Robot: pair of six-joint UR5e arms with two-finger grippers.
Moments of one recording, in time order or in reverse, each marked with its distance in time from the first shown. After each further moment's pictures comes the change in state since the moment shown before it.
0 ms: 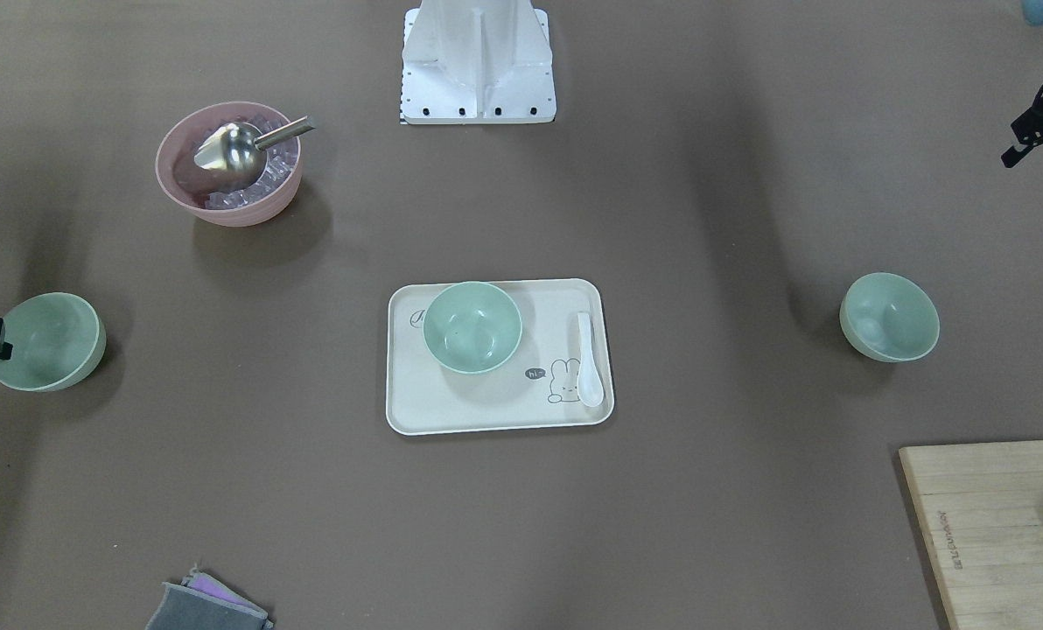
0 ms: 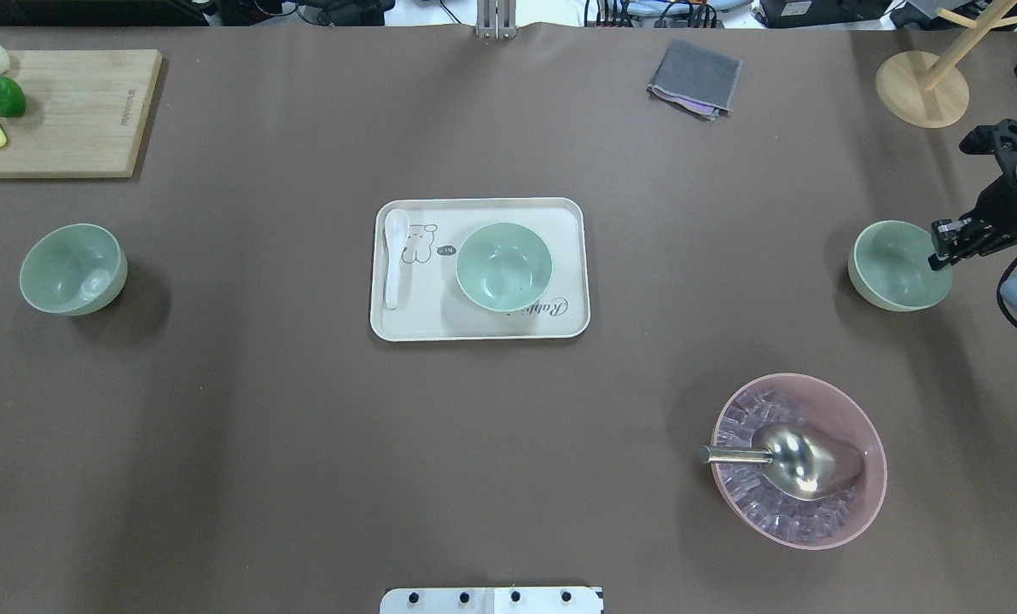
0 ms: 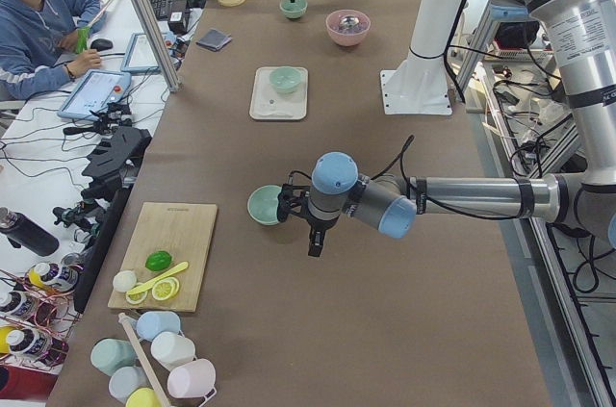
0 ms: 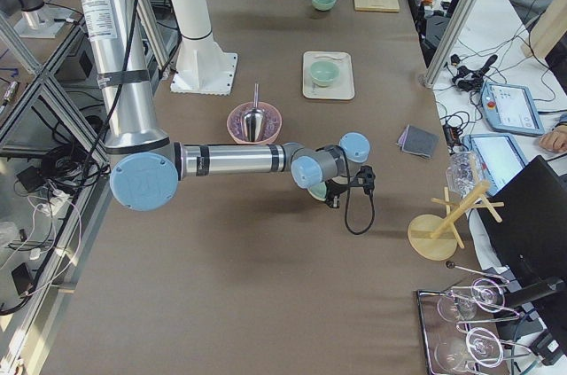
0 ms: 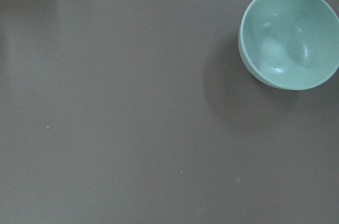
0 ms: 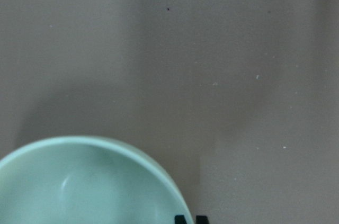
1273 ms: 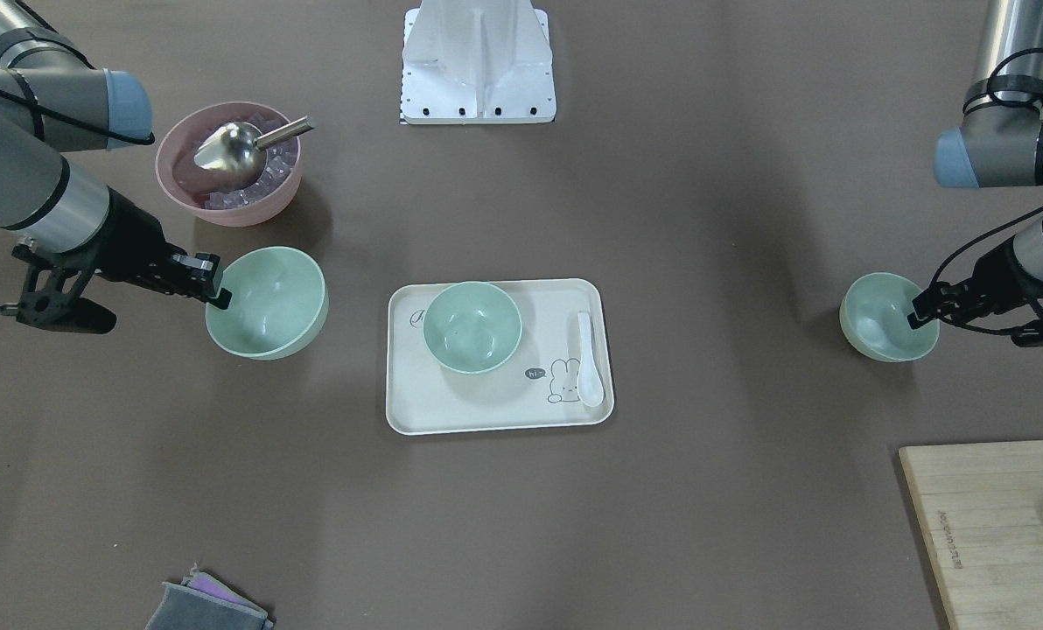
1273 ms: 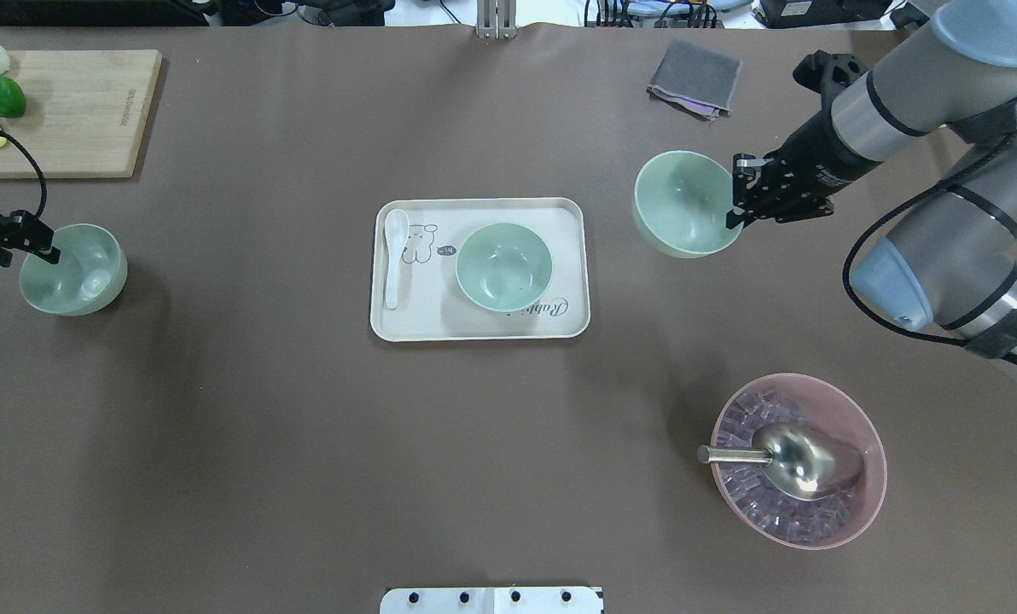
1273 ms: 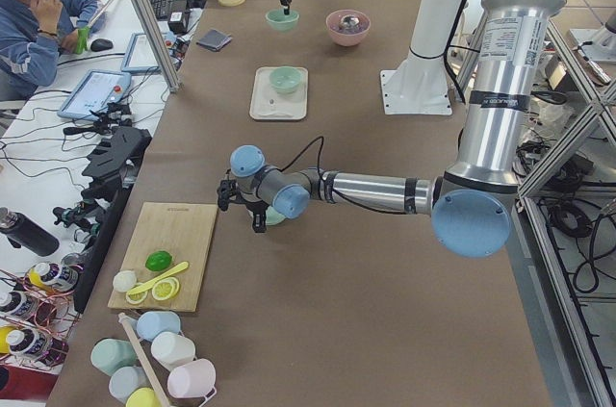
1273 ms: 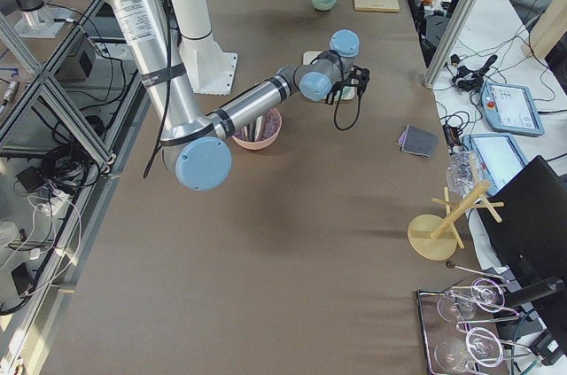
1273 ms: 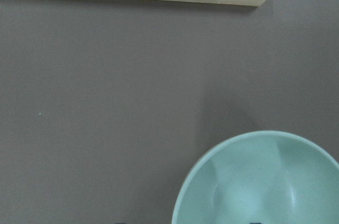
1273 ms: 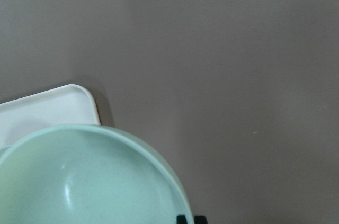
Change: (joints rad) left arm 0.213 -0.478 0.461 -0.006 0.067 -0.287; right arm -0.206 0.228 0.325 -0.015 0.027 0.752
